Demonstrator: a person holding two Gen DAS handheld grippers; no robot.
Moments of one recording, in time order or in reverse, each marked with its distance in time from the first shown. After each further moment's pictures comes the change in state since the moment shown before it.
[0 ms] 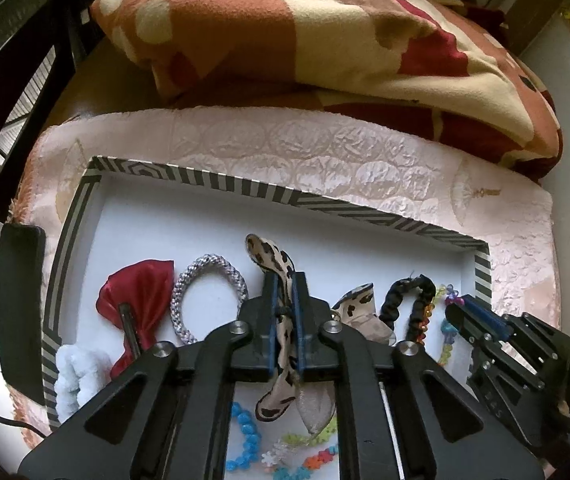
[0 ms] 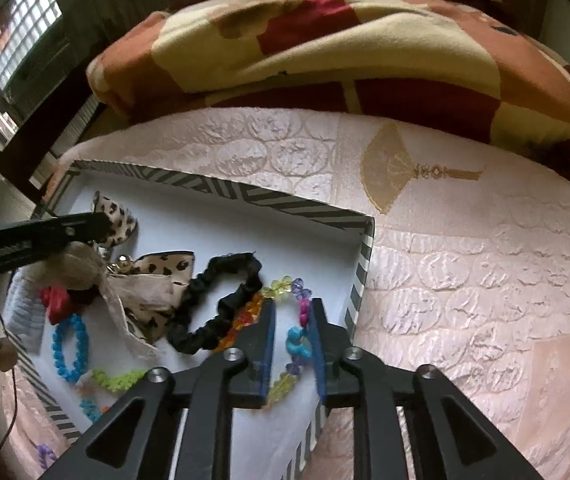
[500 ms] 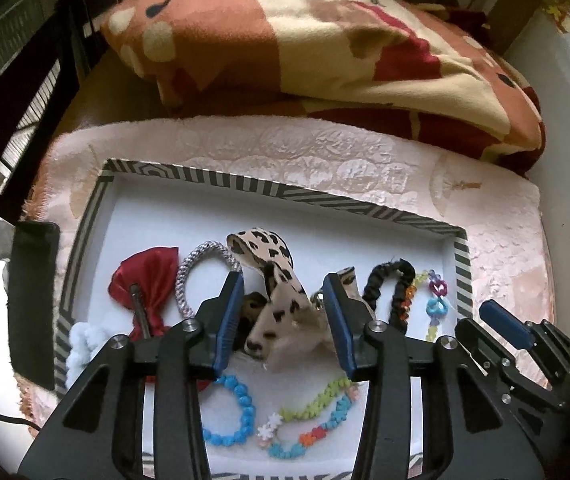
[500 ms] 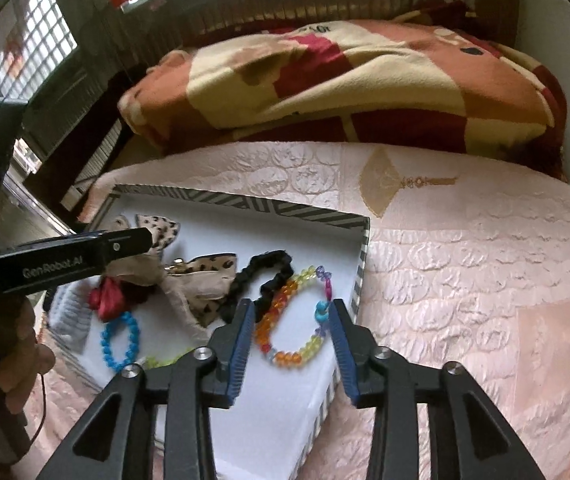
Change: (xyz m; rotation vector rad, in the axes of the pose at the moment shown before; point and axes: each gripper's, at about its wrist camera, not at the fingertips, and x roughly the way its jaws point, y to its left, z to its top) left arm -0.030 -0.005 -0.016 0.032 -0.045 -0.002; right arm -0.063 0.004 -0.026 0.061 -0.089 0.044
